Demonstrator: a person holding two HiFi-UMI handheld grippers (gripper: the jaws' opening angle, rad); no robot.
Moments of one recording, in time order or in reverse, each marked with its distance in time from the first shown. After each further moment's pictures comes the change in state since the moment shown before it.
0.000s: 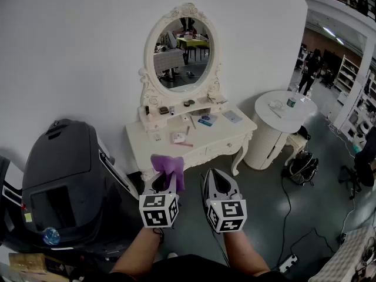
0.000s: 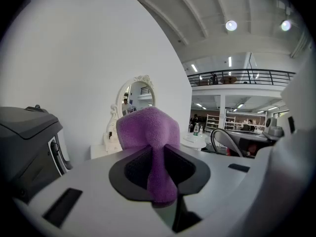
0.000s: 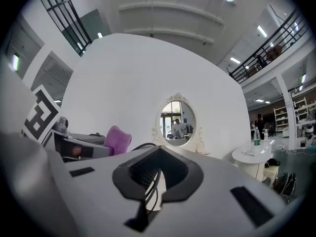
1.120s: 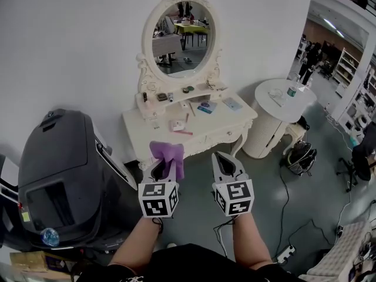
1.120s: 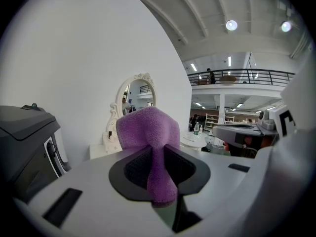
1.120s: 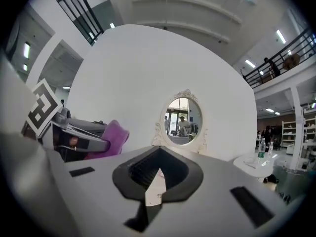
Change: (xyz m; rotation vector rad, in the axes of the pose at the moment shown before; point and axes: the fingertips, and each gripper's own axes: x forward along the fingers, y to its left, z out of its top) left arm 0.026 0.020 0.007 0.010 -0.006 -0.017; right arm 0.042 -0.009 0.007 -0.154 0.047 0.058
